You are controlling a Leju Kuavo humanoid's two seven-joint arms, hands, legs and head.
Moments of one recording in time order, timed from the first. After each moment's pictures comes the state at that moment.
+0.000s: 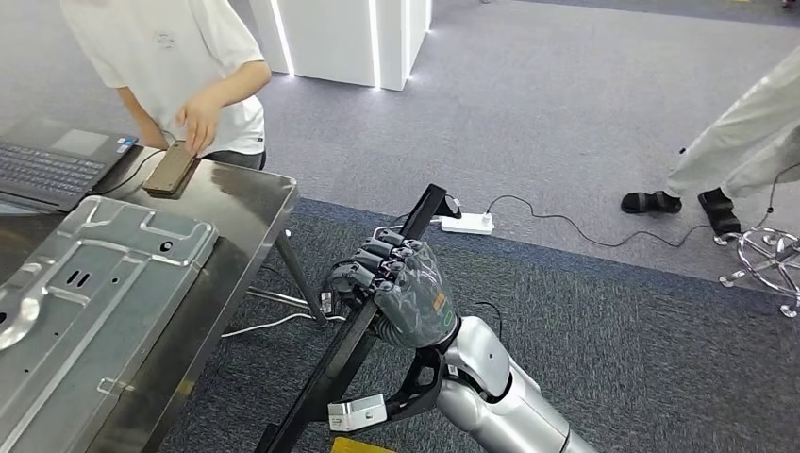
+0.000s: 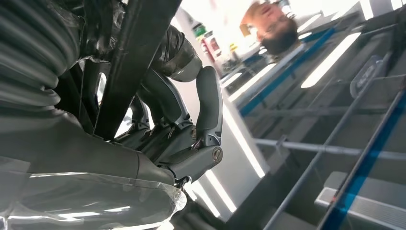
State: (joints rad) left arm -0.17 -0.25 0.87 -0.20 -1.04 0.03 -0.36; right arm -0.40 0.04 0.73 -1.56 0.89 -0.65 -0.31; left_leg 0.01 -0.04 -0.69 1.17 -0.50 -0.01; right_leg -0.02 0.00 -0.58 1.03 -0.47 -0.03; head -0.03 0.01
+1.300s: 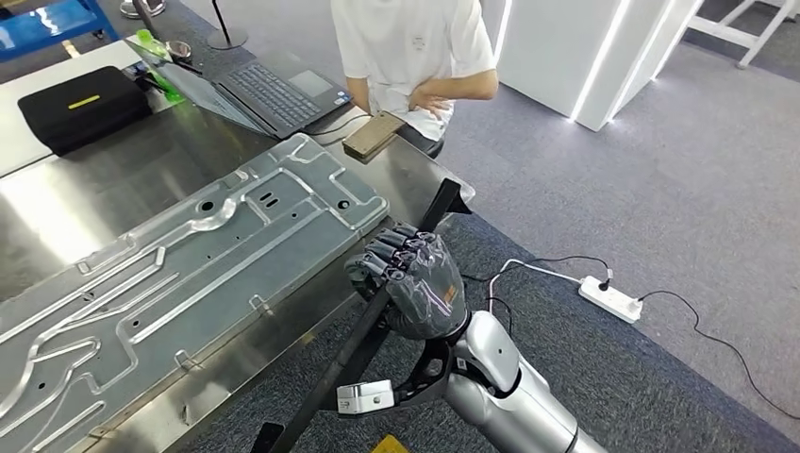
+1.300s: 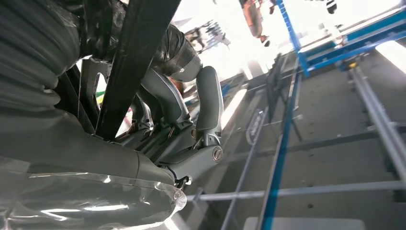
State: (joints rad) left arm -0.18 -0.26 0.87 -0.20 -1.03 0.04 -0.38; right arm -0.41 0.02 0.69 -1.57 0.90 -0.65 -0.29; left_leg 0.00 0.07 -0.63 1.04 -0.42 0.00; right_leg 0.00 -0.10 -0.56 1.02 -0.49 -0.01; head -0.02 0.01
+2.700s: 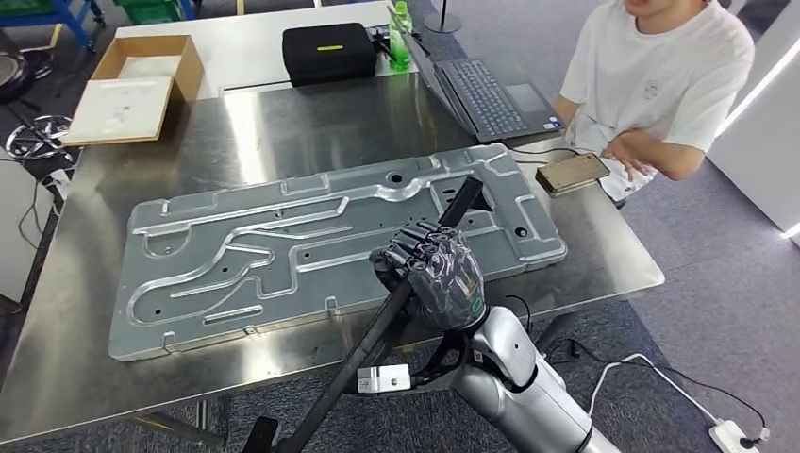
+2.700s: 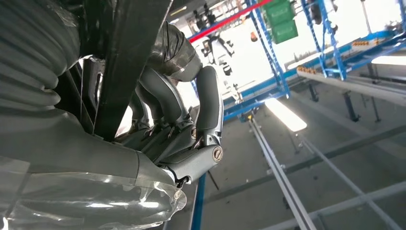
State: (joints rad) left arm -0.18 -0.25 0.85 -0.20 -1.01 0.06 -0.40; right arm -0.40 -0.02 0.64 -1.56 0.92 -0.65 -0.27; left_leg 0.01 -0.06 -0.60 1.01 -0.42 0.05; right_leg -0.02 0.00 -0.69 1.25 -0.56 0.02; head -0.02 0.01
